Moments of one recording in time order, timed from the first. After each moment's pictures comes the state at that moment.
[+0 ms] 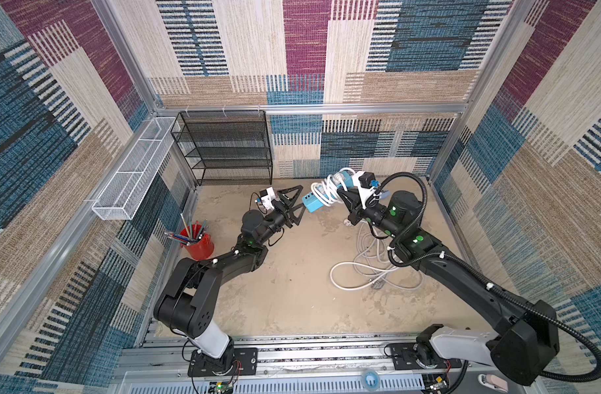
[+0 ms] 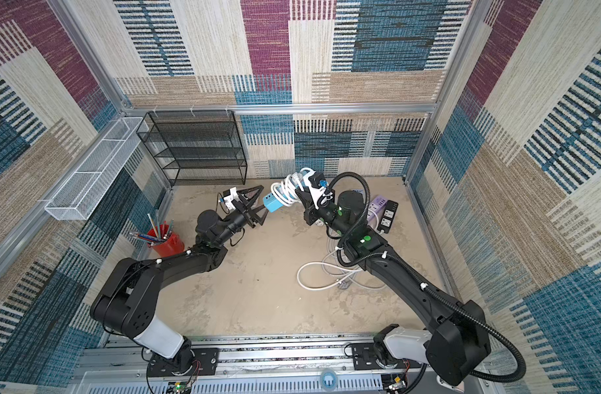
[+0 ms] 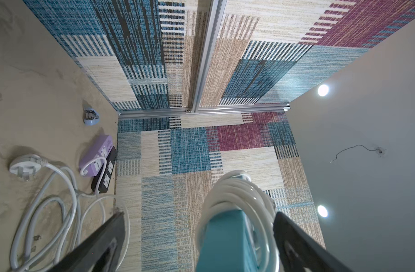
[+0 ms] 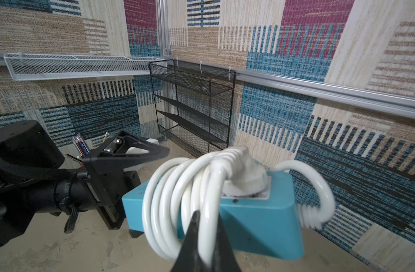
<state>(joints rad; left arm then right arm) -0.41 1.62 0.81 1.04 0.42 -1.65 0.54 1.25 1.04 0.23 -0.23 -0.08</state>
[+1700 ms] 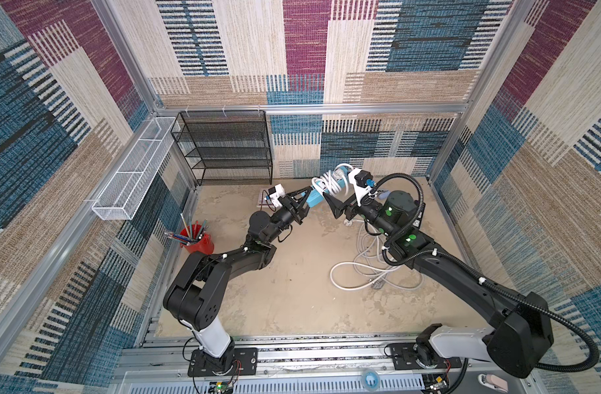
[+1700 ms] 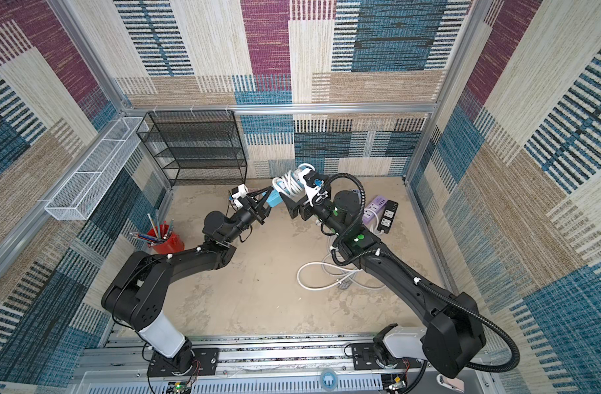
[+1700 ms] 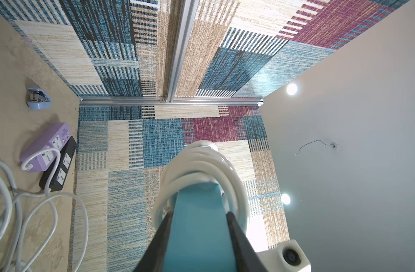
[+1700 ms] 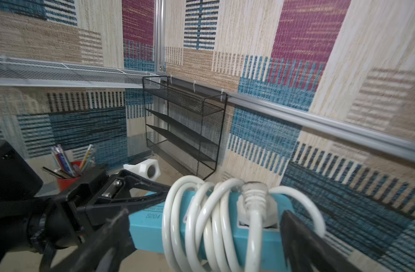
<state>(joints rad) -0.46 1.70 0.89 1.18 0.38 -1.77 0.56 1.28 1.05 0.34 -0.15 -0.14</state>
